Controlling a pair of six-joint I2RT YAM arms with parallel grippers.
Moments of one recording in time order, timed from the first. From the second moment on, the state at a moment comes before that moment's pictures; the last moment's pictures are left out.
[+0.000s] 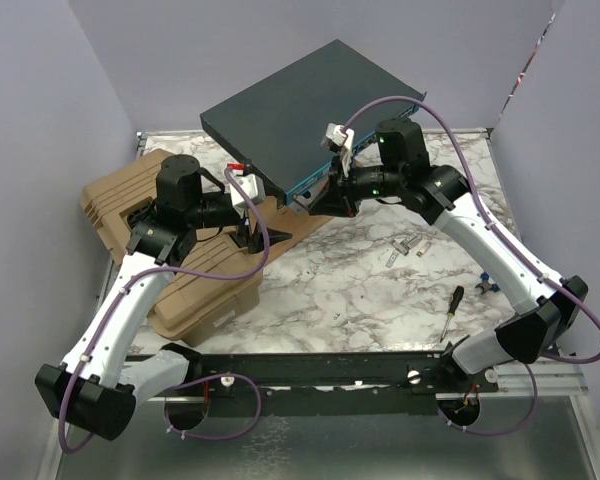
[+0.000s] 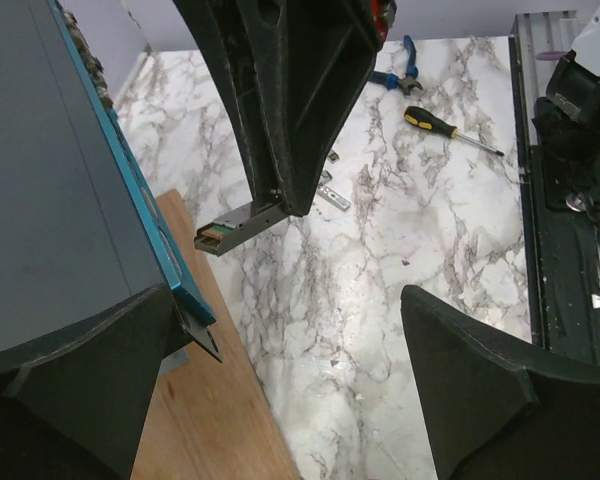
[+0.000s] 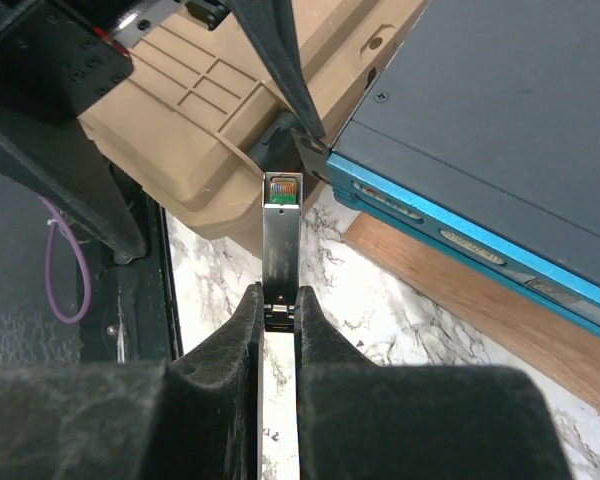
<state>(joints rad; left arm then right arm) -0.34 1.09 1.15 -0.34 1.00 0.42 0.63 1.49 1.60 -0.60 -0.73 -0.17</state>
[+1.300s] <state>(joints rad) -0.35 1.07 1.14 -0.29 1.10 0.32 0.71 1.40 1.50 -0.49 -0.77 -0.26</state>
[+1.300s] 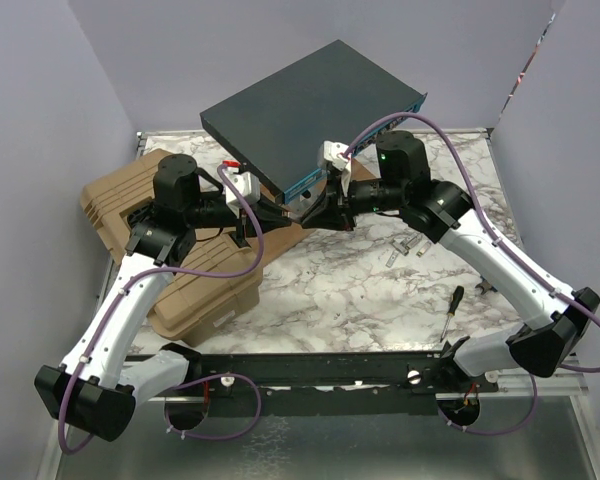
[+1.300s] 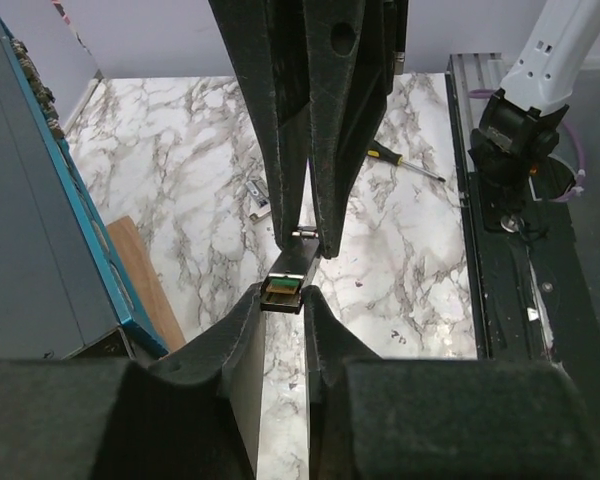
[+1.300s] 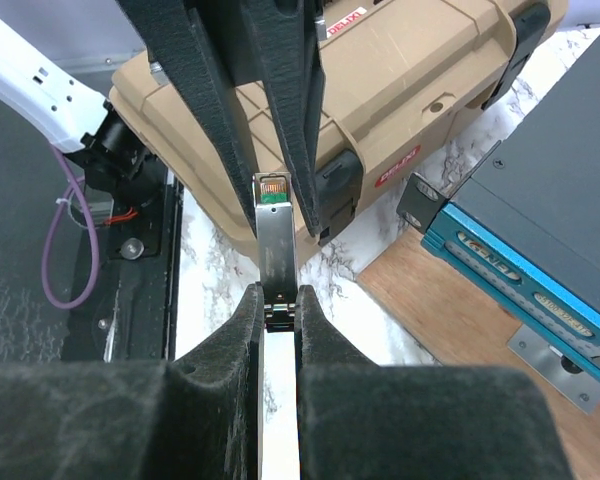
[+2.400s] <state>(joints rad) -0.36 1.11 1.17 -0.29 1.17 0.28 0.72 1.38 1.43 -0.39 -0.77 -0.26</state>
